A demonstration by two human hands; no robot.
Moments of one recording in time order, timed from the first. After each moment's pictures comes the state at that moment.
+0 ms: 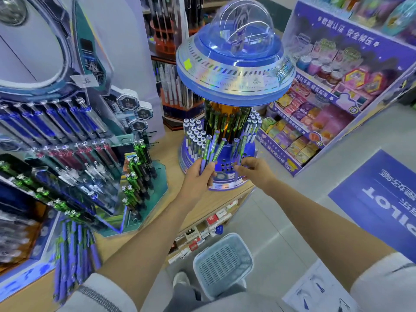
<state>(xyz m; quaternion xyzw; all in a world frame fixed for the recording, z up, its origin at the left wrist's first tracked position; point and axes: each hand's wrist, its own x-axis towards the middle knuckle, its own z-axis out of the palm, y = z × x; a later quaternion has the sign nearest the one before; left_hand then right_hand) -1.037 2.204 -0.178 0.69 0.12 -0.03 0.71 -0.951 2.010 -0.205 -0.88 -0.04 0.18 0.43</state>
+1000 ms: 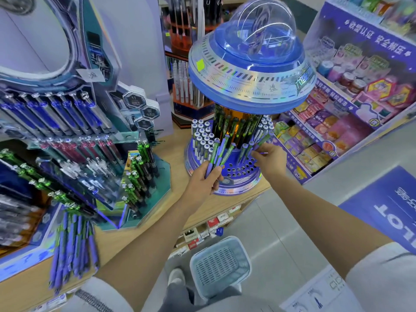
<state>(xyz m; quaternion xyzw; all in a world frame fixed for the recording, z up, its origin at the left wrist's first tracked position) -1.034 2.198 -0.172 0.67 0.11 -0.05 0.73 -0.909 2.023 -0.182 -0.90 0.05 0.01 0.44</state>
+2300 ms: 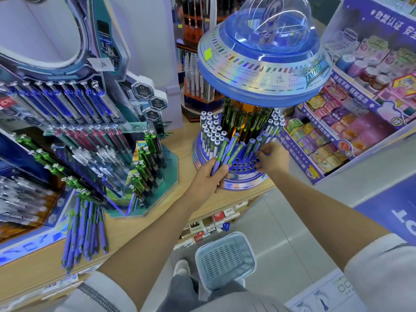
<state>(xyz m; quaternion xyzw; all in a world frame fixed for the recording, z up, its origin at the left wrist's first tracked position) -1.042 2.198 -0.176 0.67 0.11 -0.05 0.73 -0.908 2.029 -0.197 -0.90 0.06 0.07 0.43</state>
